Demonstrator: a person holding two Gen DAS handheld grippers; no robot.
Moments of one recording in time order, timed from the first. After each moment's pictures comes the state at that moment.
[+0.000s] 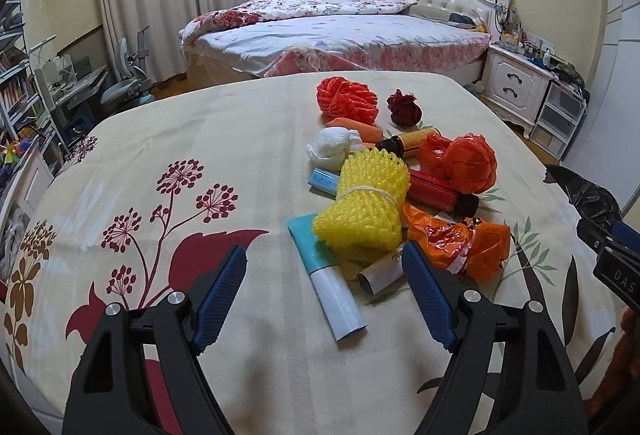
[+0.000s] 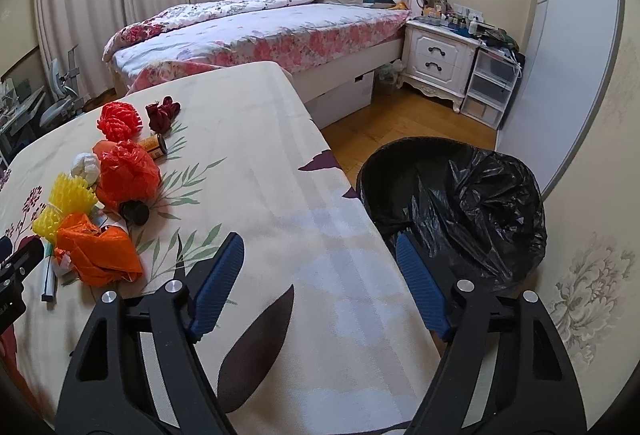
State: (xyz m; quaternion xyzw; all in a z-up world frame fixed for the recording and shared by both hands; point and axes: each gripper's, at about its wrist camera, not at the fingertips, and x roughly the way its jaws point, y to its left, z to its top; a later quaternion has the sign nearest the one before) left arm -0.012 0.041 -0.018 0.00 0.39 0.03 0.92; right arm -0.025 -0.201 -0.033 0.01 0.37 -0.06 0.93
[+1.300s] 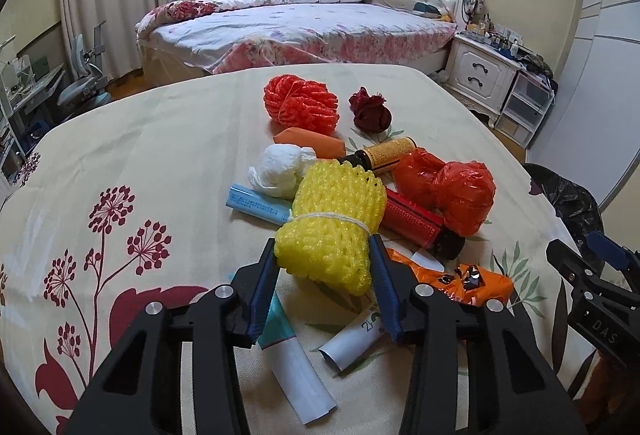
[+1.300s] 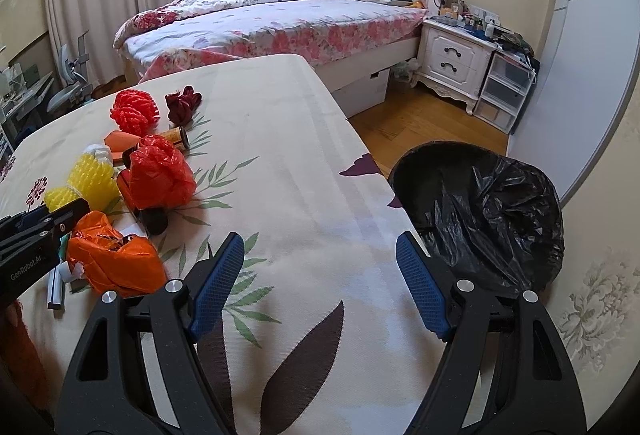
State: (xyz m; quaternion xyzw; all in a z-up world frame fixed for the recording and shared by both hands) left arm 0.034 0.035 -0.024 -0.01 0.40 -0.05 0.91; right arm -0.007 -0.174 -0.034 0.00 0.38 -0.04 0.93
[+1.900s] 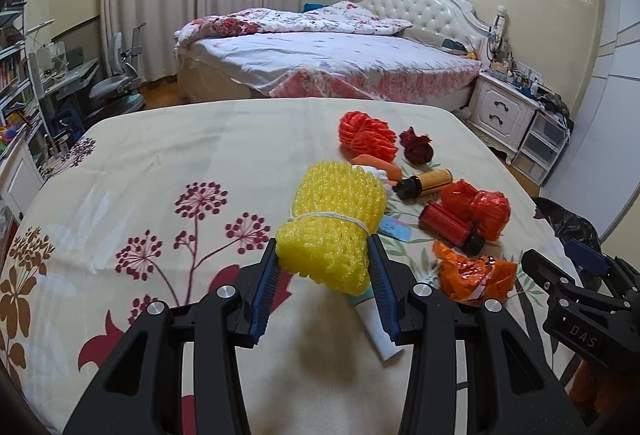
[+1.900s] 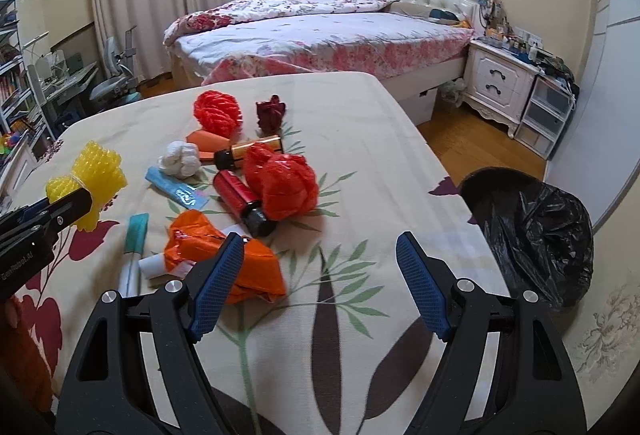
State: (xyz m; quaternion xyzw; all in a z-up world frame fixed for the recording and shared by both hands) left arm -0.011 0.095 0.007 -0.04 0.36 0.00 0.93; right arm -0.023 -0.108 -0.013 -0.01 0.36 0.05 0.93
